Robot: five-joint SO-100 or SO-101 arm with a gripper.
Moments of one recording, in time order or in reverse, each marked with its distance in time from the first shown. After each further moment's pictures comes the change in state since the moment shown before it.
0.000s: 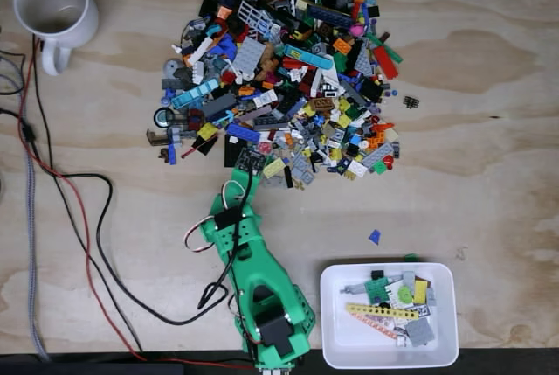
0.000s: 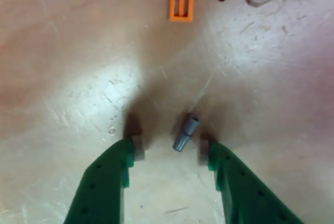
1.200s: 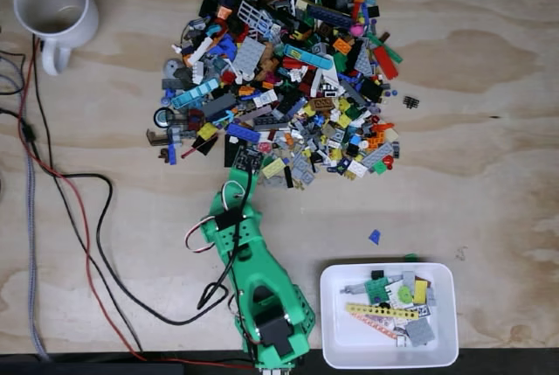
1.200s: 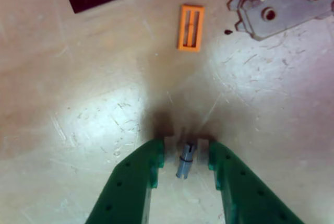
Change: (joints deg) arm 0.1 -1.3 1.1 -2.5 -0.3
